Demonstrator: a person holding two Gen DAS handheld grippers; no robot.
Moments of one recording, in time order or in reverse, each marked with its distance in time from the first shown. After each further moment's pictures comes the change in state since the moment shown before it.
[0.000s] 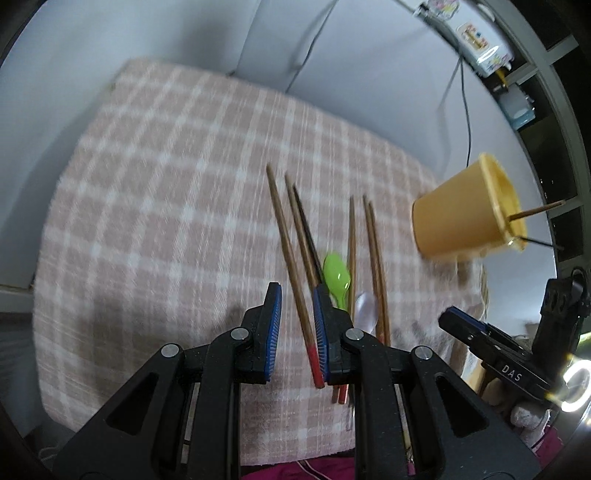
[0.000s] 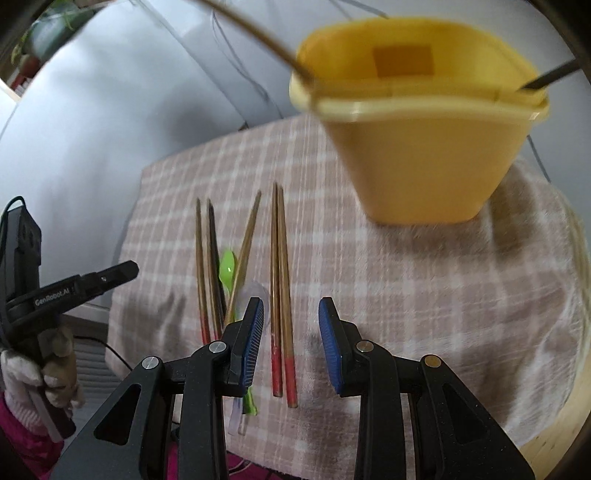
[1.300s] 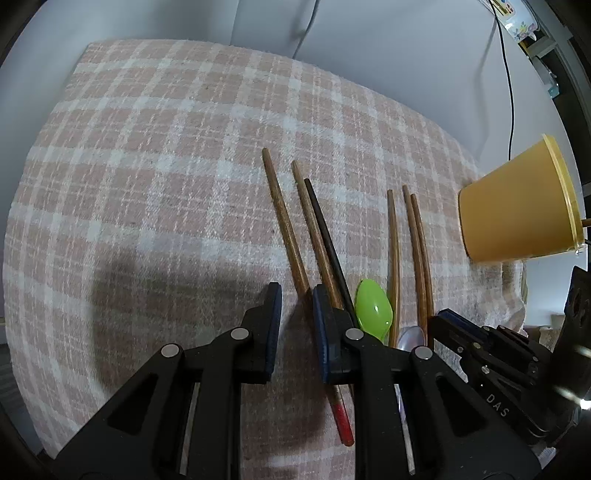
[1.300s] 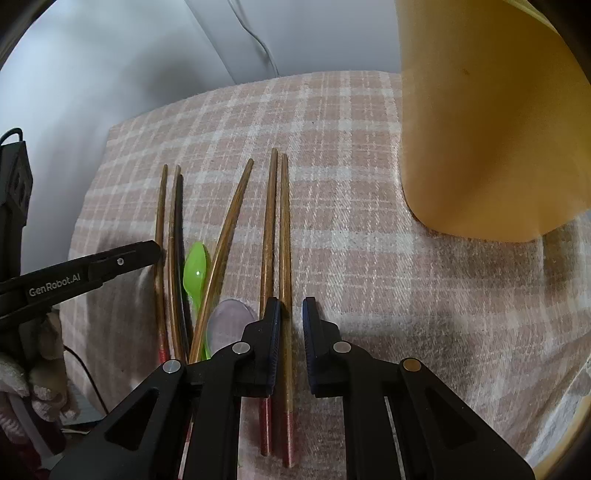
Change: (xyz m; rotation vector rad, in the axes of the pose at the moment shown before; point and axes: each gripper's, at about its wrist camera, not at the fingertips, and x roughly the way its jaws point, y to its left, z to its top) left arm 0.089 -0.013 0.036 0.054 0.069 0.089; right arm 0.081 0.025 0.015 -0.088 0.074 -0.125
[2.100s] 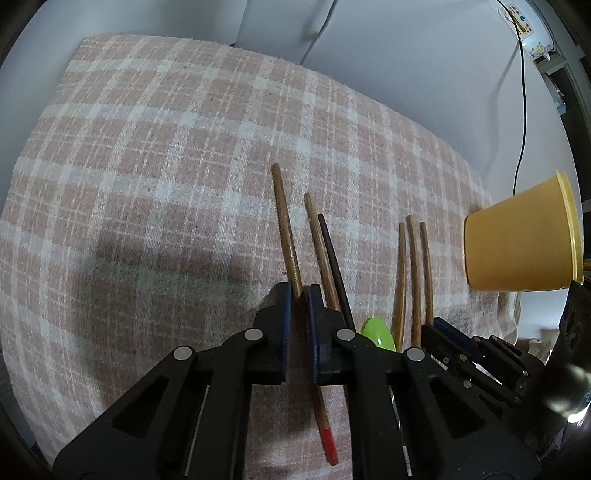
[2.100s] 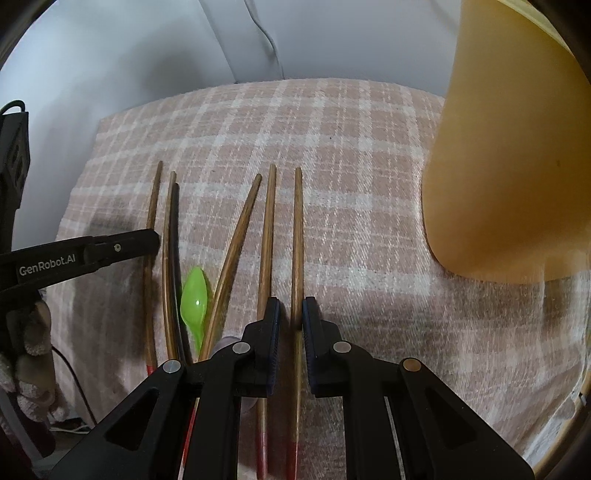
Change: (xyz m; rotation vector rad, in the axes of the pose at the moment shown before) left arm 0.005 0.025 0.030 -0.046 0.011 -0.033; right arm 0.020 0.019 0.022 -0.051 0.013 -0.065
